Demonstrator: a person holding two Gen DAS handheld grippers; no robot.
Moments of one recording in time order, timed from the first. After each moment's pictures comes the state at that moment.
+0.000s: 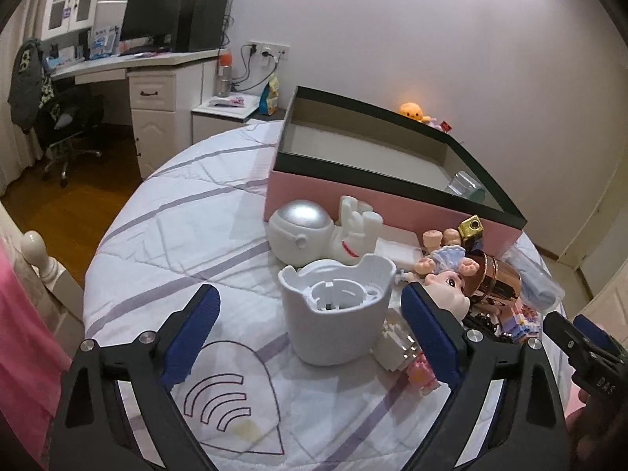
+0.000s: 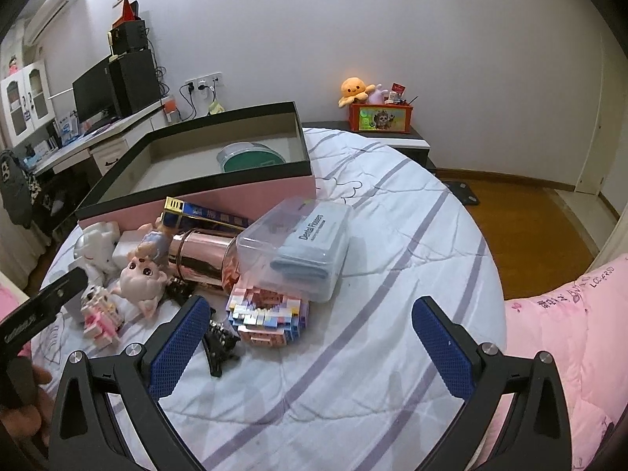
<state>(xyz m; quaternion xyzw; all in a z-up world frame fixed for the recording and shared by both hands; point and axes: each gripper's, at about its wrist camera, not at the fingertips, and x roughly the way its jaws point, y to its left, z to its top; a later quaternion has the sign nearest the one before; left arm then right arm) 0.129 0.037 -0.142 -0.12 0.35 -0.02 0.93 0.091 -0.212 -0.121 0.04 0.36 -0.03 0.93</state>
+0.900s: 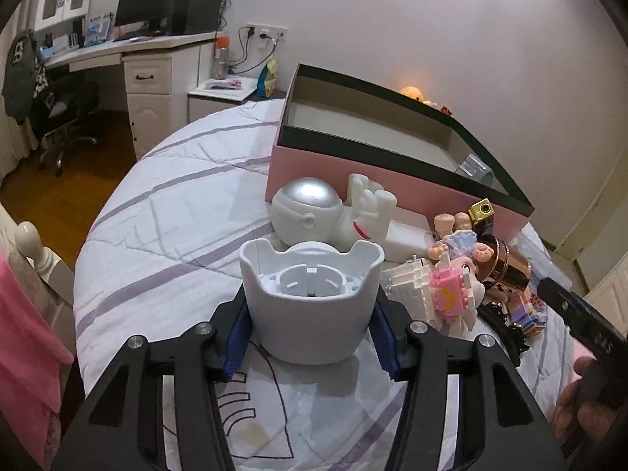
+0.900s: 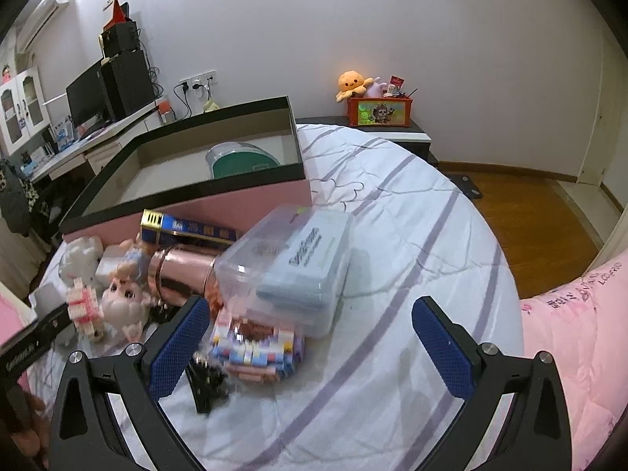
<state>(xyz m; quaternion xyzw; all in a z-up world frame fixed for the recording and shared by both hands) 0.134 0.039 -0.152 -0.12 0.38 -0.03 0.92 0.120 -0.218 -0.129 0.06 0.37 -0.03 0.93</state>
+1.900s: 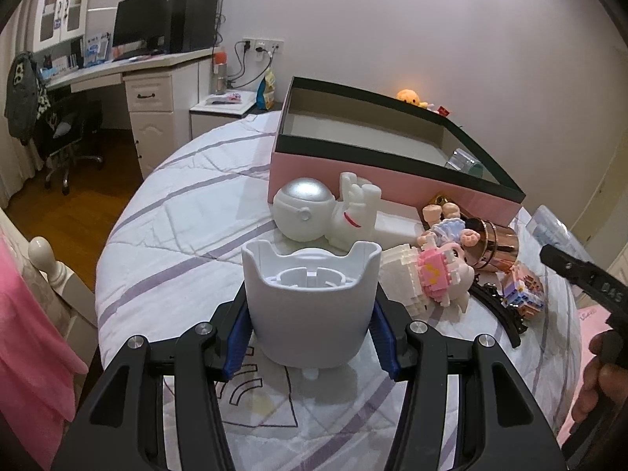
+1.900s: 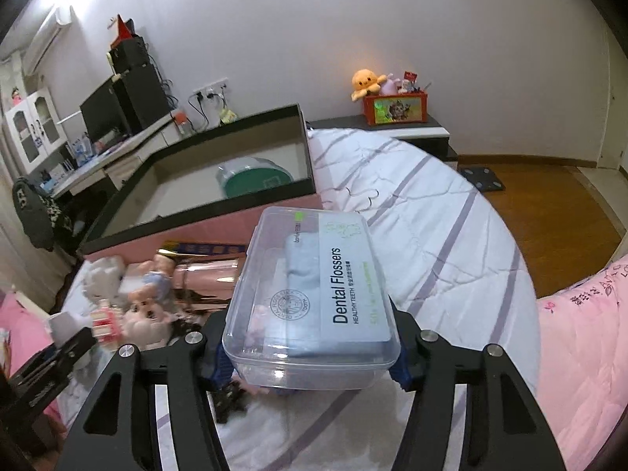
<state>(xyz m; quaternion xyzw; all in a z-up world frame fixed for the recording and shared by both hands) 0.107 0.034 -0.142 -0.09 0.37 -0.03 0.93 0.112 -0.229 -0.118 0.10 0.36 0.01 0.93</state>
